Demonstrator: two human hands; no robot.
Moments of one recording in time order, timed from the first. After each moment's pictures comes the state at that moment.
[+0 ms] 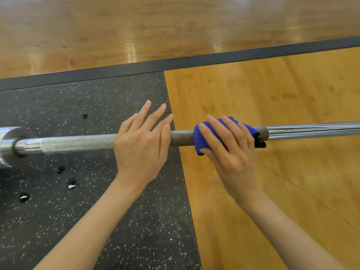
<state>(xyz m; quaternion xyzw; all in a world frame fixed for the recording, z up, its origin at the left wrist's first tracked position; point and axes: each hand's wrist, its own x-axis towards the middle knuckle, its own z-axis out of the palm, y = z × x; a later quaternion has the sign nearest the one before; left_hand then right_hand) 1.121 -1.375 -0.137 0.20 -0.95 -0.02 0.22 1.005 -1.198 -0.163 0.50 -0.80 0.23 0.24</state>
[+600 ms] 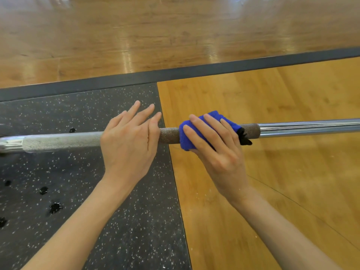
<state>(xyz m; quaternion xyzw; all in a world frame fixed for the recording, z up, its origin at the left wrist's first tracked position) 1.084 -1.403 -0.139 0.22 -0.95 -0.03 0.24 0.973 -1.230 -0.169 0.52 -0.78 0.23 0.25</state>
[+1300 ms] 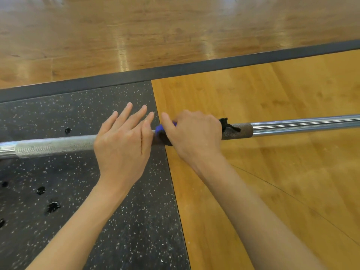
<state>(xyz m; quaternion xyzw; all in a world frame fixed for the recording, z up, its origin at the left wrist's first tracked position) 1.094 -1.398 -0.144 0.21 -0.95 -0.01 0.25 0.987 -1.296 -0.107 0.35 -0.93 0.11 0.02</state>
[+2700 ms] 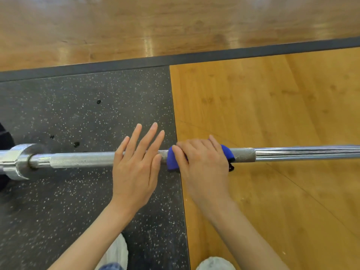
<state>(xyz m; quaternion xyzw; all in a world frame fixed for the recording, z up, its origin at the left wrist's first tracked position) 1.197 -1.302 -0.130 0.24 -0.96 -0.03 0.15 1.082 -1.193 -0.099 0.39 -0.90 0.20 -0.03</state>
